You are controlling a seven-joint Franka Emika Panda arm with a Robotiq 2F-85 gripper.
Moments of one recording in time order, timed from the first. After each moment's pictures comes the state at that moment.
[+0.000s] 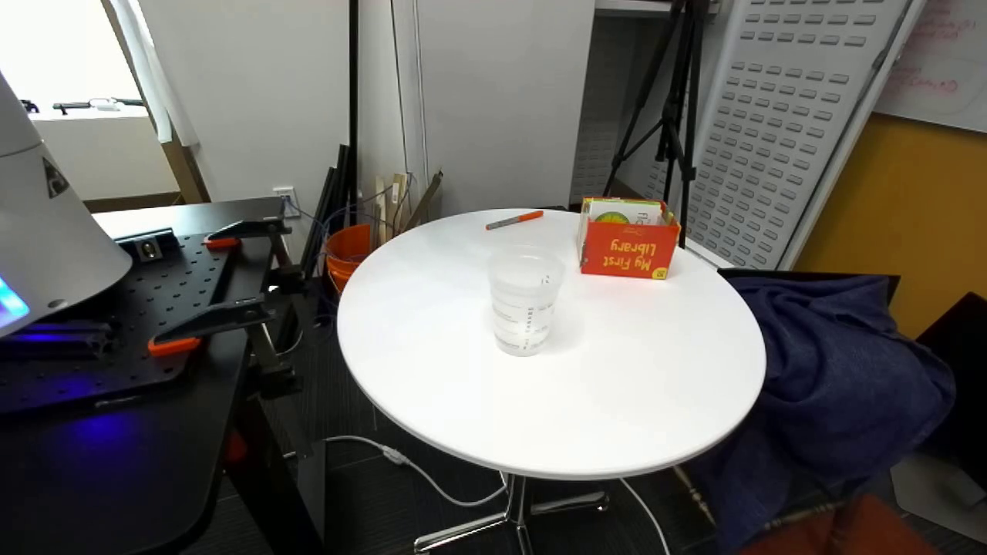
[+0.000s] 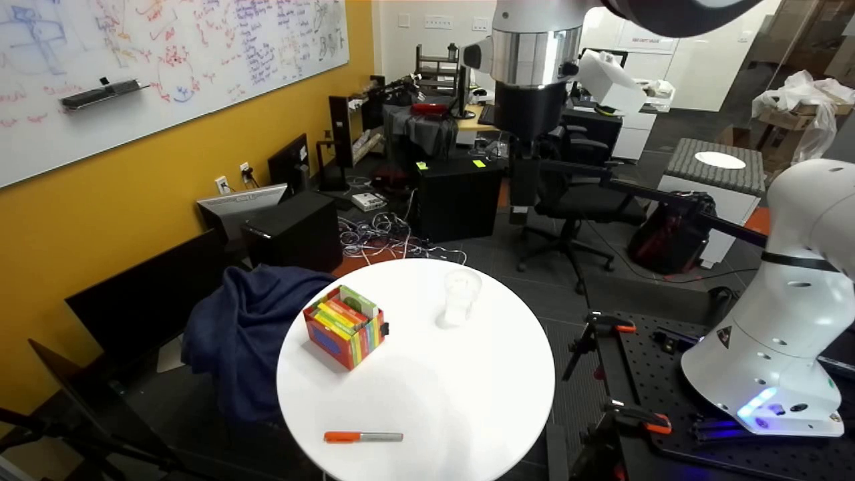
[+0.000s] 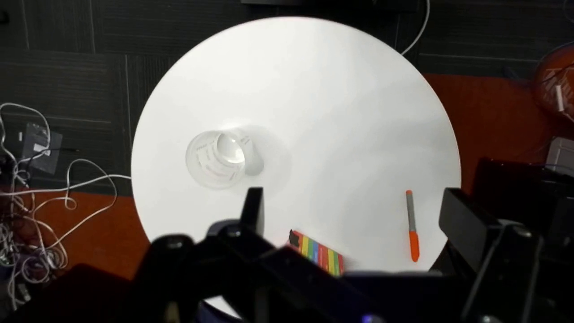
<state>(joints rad) 0.04 -0.30 0.08 -2.26 -0.08 1.87 0.08</state>
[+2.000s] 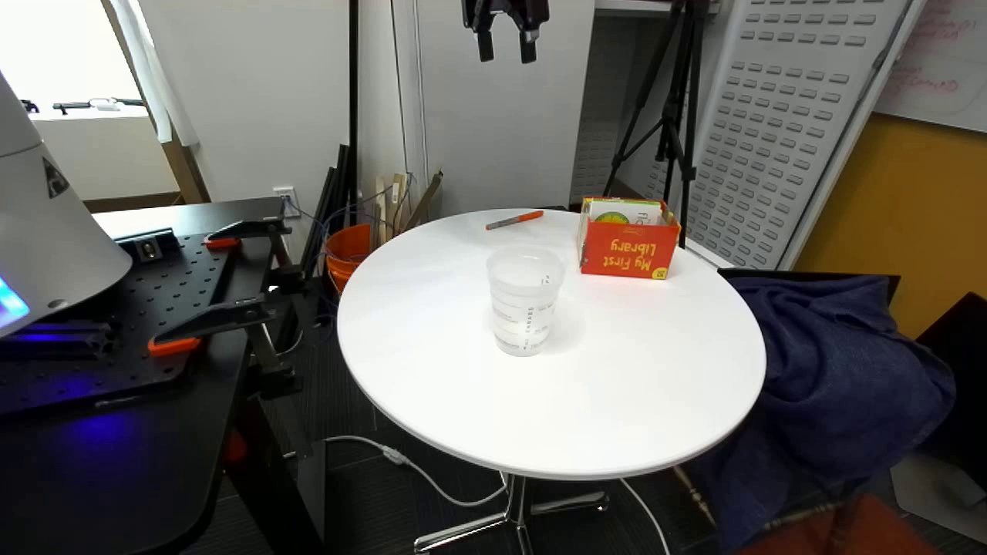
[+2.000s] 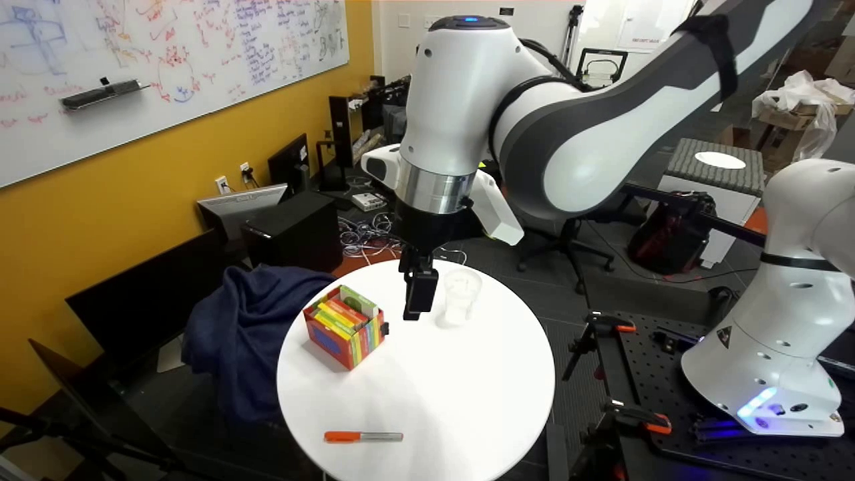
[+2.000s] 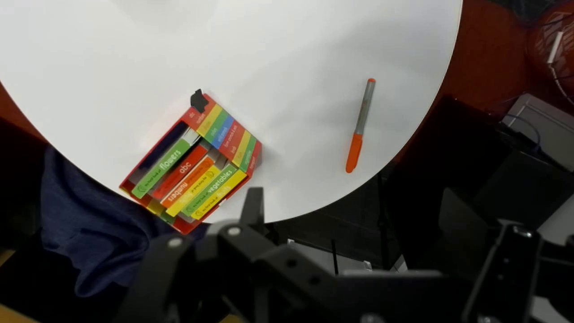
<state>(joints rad) 0.11 0.08 0.10 -2.23 -0.08 2.48 -0.10</state>
